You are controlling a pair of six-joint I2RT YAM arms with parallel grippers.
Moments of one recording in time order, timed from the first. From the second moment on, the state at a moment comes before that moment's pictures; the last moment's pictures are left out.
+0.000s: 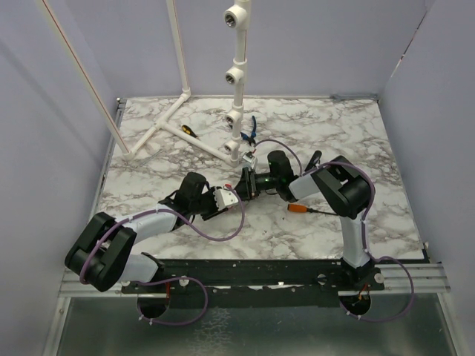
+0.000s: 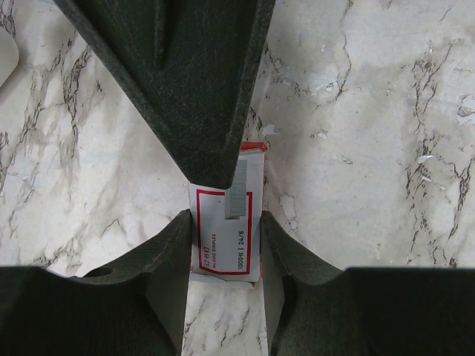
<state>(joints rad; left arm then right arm) -0.55 1.32 0.46 0.12 0.40 0.67 0.61 2.09 0.92 0.79 -0.98 0.86</state>
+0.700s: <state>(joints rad) -0.55 1.32 0.46 0.12 0.38 0.66 0.63 2.08 0.92 0.76 -0.95 0.84</state>
